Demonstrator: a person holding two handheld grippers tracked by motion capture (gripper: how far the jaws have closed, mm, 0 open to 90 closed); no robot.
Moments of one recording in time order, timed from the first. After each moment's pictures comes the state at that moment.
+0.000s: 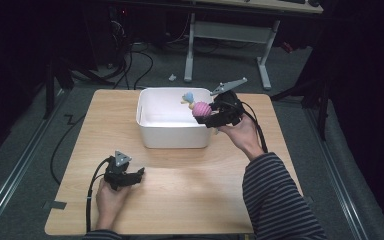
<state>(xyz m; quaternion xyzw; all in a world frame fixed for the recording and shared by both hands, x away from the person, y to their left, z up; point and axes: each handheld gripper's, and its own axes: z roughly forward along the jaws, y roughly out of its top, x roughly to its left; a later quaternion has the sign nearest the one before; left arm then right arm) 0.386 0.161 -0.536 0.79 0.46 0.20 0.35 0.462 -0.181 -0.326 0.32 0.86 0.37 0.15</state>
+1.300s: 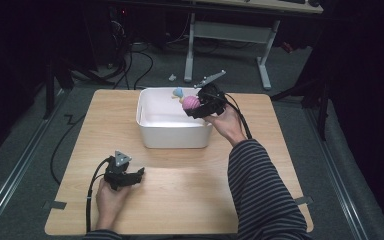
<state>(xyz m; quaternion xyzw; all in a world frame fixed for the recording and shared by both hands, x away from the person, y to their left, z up) 0.386 0.161 -0.536 0.79 0.46 0.20 0.35 0.514 -0.150 -0.349 0.33 0.87 0.34 0.16</state>
